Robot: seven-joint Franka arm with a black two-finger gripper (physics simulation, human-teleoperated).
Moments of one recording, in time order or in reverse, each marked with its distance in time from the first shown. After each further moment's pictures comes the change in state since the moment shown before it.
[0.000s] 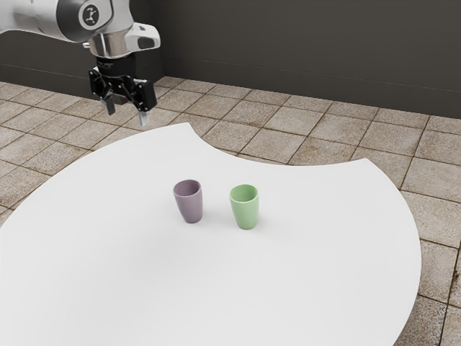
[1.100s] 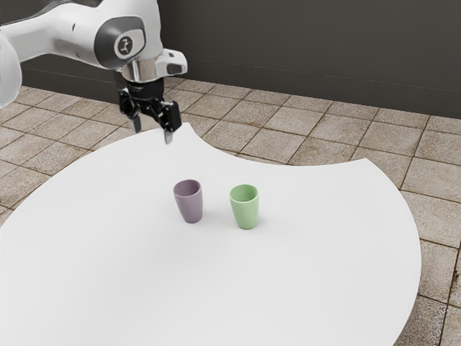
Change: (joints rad) arm -0.002 0.123 -0.041 -0.005 0.012 0.109 -0.010
